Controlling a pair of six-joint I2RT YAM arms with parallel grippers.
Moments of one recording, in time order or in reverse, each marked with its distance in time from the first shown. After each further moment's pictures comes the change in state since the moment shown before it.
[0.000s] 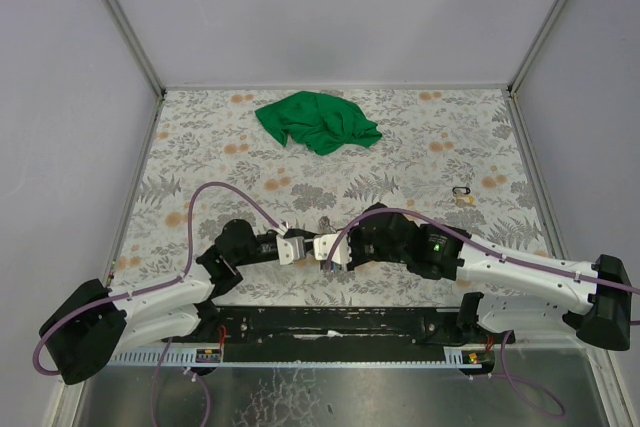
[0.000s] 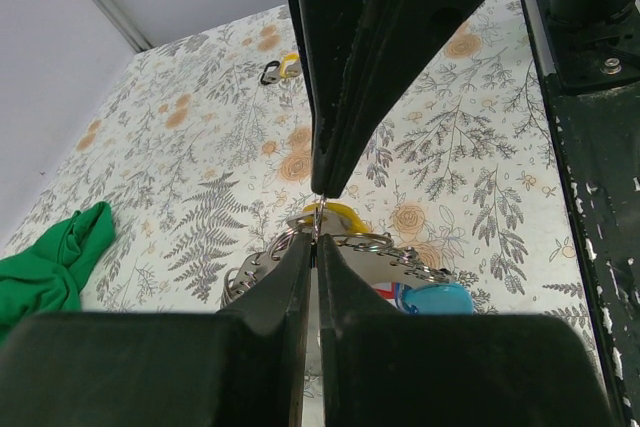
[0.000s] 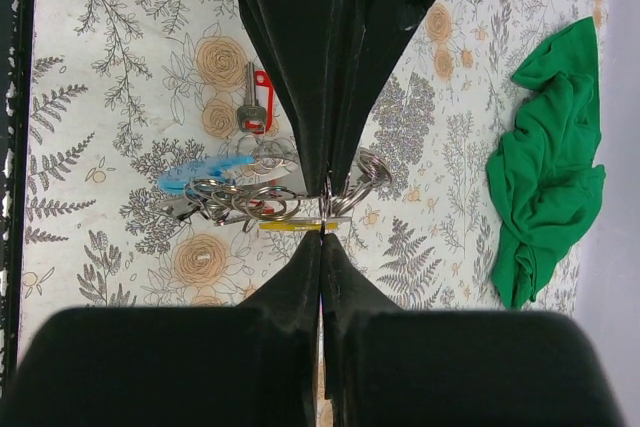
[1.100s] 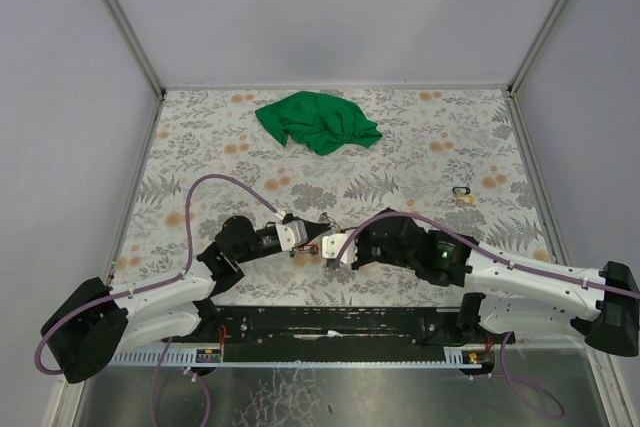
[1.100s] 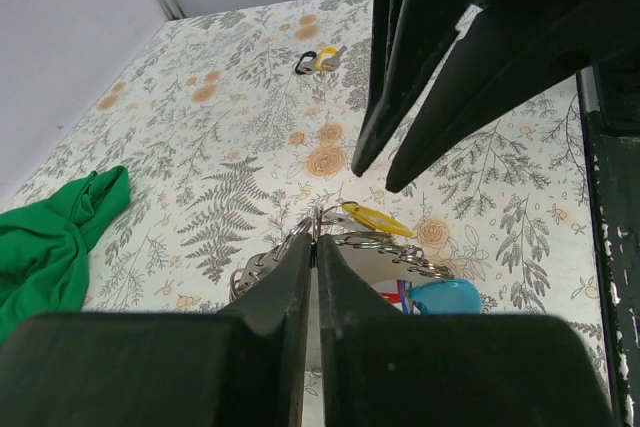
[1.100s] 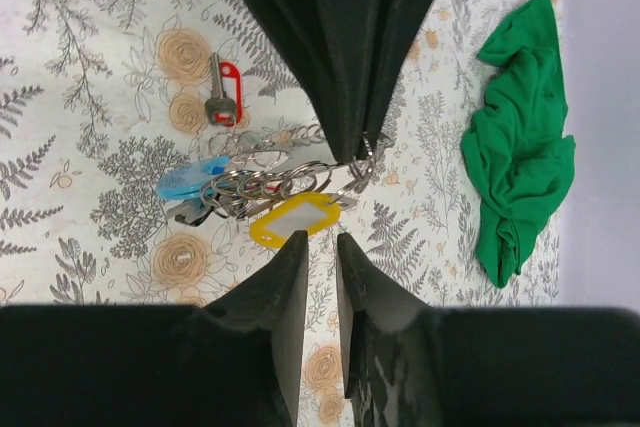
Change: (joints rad) left arm 0.013 0.017 0.029 0.008 -0.101 -0.113; right arm 0.000 -0.057 -0.080 0.069 0.069 0.005
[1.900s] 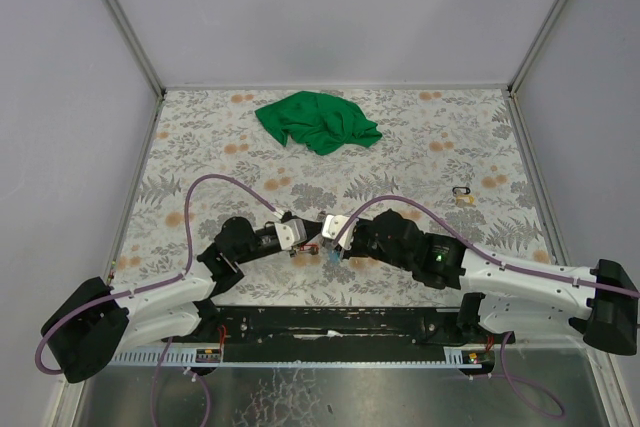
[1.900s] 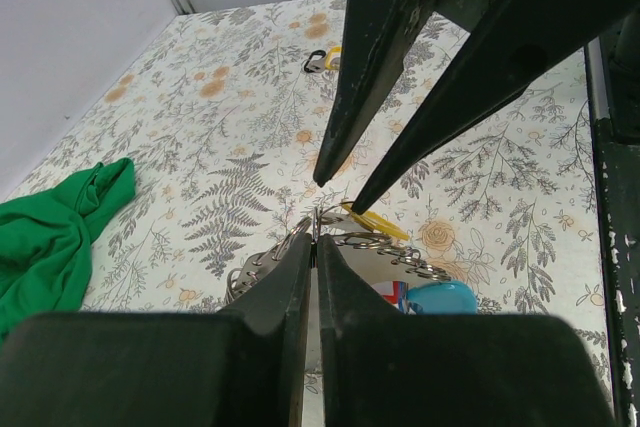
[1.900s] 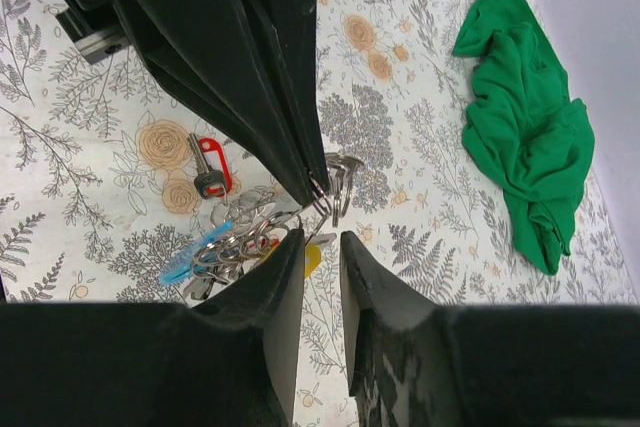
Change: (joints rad) left arm 0.001 0.003 -0.008 0.019 -0.028 -0.021; right arm 0.000 0.001 -0.077 0.261 0.075 0.253
